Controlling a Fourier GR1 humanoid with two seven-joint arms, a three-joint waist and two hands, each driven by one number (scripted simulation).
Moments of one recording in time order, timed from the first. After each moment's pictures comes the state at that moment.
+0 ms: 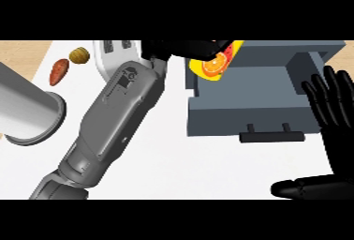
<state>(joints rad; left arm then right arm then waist) -1.10 0.00 -0.11 -0.88 0.28 0.32 -0.22 -0.07 -0.09 -0.08 -2.07 -0.16 0.16 0.15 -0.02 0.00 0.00</state>
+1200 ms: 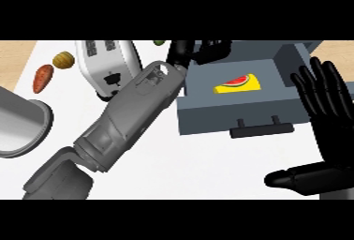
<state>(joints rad) -1.31 0.00 -0.47 -0.42 0.57 0.43 -0.35 -0.14 -0.10 -0.08 -1.99 -0.18 0.19 0.12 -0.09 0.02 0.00</state>
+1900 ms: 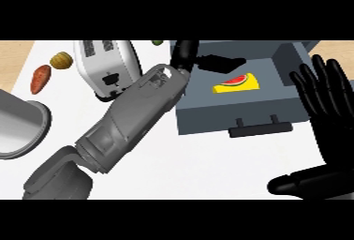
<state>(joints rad) -1.31 0.00 -0.58 -0.42 0.66 0.46 -0.38 -0.15 -0.09 -0.08 -2.02 -0.23 0.20 0.14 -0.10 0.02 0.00</state>
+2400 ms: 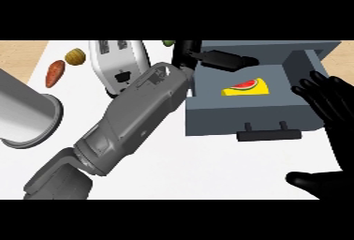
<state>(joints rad) -1.29 0.00 -0.50 -0.53 0.77 0.41 -0.46 -0.12 -0.13 -0.13 -2.04 -0.34 0.25 0.17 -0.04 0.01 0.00</state>
